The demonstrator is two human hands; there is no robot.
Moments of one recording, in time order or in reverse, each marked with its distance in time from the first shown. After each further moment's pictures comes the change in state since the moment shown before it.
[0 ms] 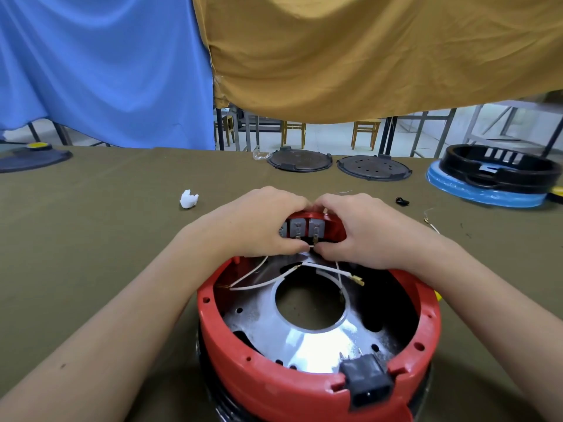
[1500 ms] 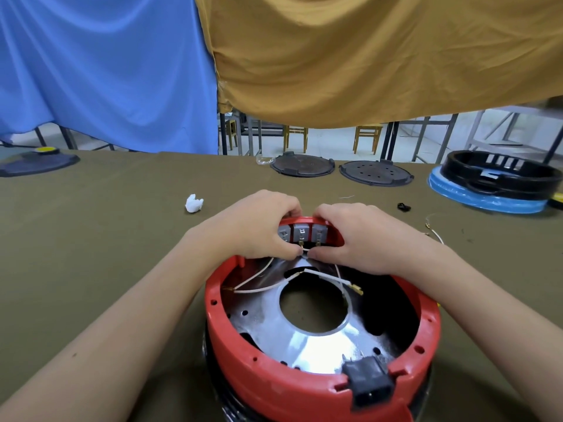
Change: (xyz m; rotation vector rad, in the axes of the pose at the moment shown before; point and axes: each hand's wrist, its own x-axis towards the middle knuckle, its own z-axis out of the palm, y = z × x) left_hand -0.006 -0.002 -0.004 -0.137 0.008 -0.156; right_hand 0.007 0.000 0.007 -0.177 0.002 -0.058
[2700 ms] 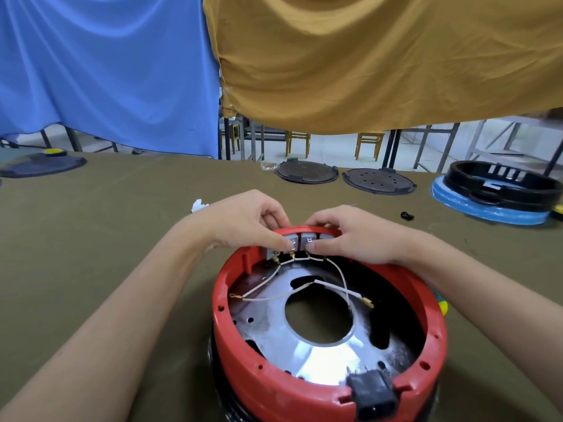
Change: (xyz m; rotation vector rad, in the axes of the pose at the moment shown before) left_hand -0.013 -0.022 -0.021 -0.498 -0.141 -0.195; right_hand 0.023 0.008 -0.002 0.451 -0.146 0.024
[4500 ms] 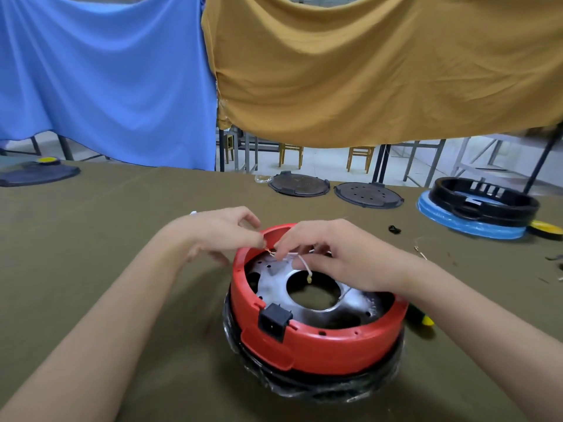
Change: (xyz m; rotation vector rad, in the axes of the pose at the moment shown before) left_hand -0.003 -0.011 -0.011 -0.082 0.055 -0.319; right_hand -0.025 -0.034 -0.001 -0.010 0.047 -0.280
